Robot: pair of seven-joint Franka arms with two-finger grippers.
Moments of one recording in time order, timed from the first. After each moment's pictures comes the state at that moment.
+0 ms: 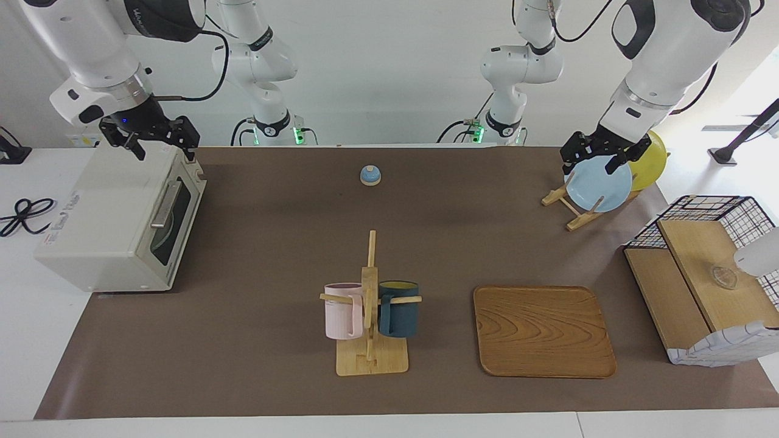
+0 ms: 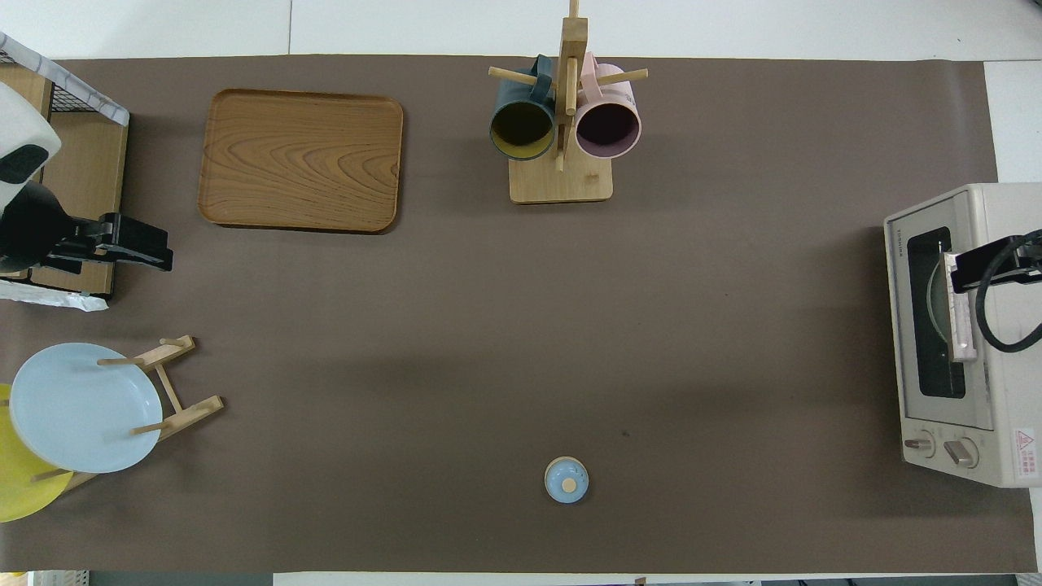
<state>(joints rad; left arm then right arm) -0.12 -0.01 0.00 -1.62 -0.03 1.56 -0.06 0.00 -0.03 -0.07 -1.60 -0.08 1.47 -0.09</state>
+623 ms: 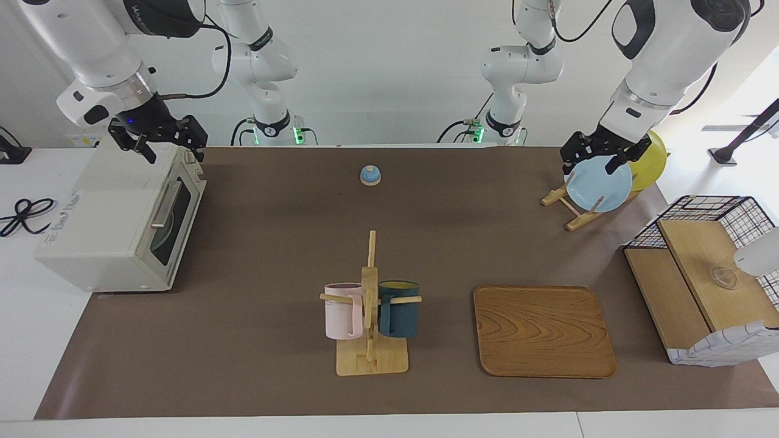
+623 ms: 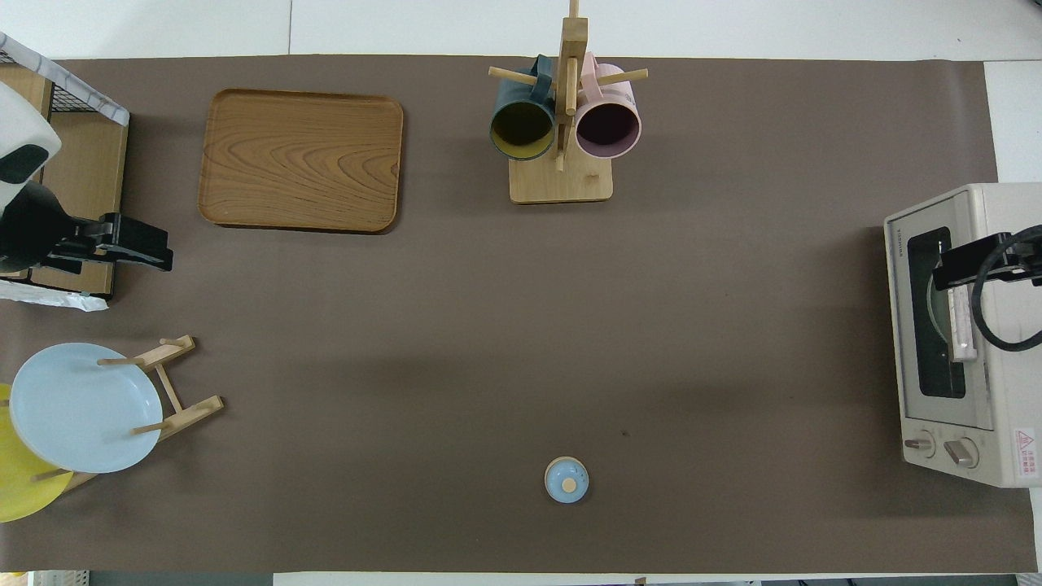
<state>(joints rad) -0.12 -0.01 0.00 -1.62 -0.03 1.56 -0.06 0.00 -0.03 -0.07 -1.60 0.00 1.49 -0.09</state>
